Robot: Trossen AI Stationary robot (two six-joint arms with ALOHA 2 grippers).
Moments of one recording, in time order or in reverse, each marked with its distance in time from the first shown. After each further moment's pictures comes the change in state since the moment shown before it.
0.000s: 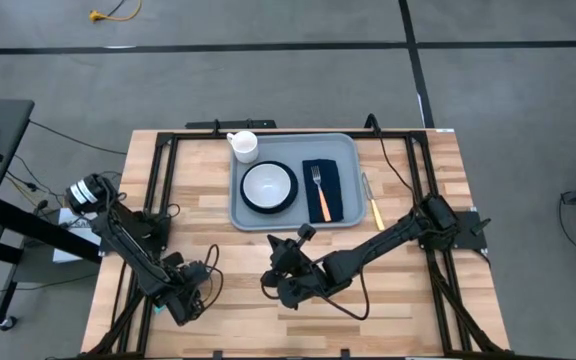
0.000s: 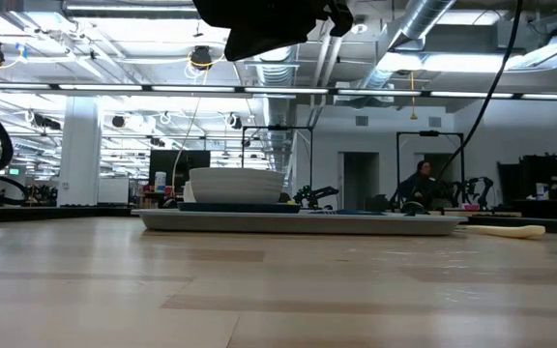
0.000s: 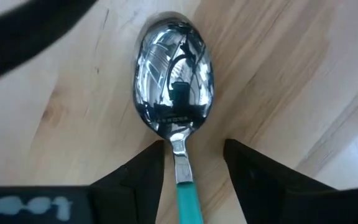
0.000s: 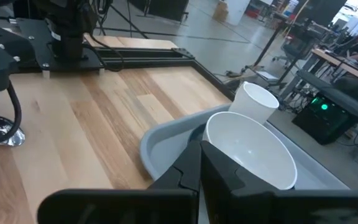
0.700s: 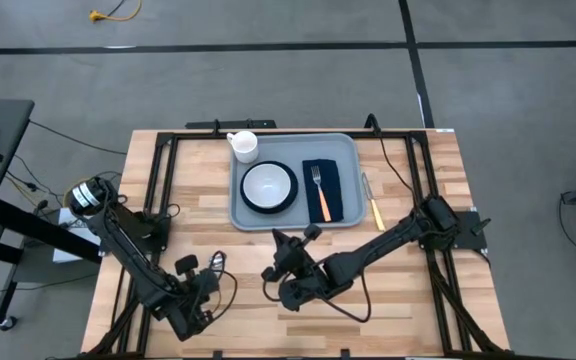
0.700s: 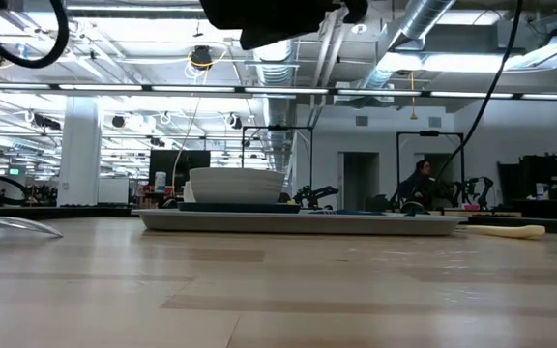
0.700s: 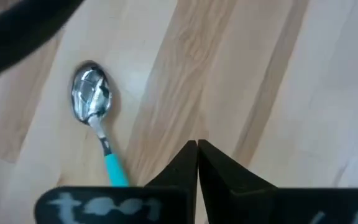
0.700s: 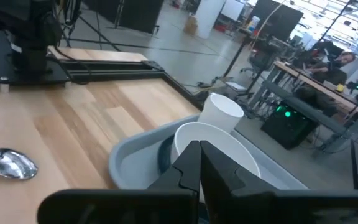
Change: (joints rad) left arm 0.002 -0.012 0.288 -0.183 -0.263 0.191; right arm 0.016 0.000 0.000 0.000 0.152 -0.011
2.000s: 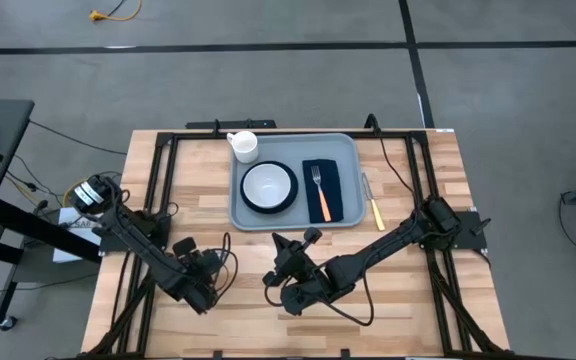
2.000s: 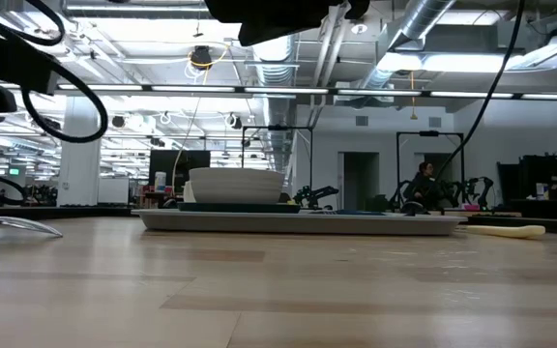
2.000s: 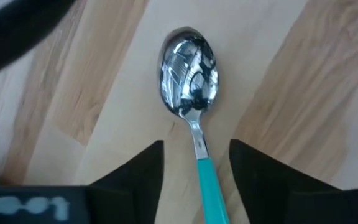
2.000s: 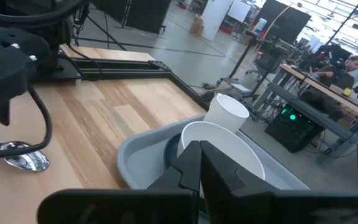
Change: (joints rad) left arm 0.154 0.000 -0.141 -0.056 0.085 0.021; right arm 0.019 0.000 0.000 -0.002 -0.012 -0.011
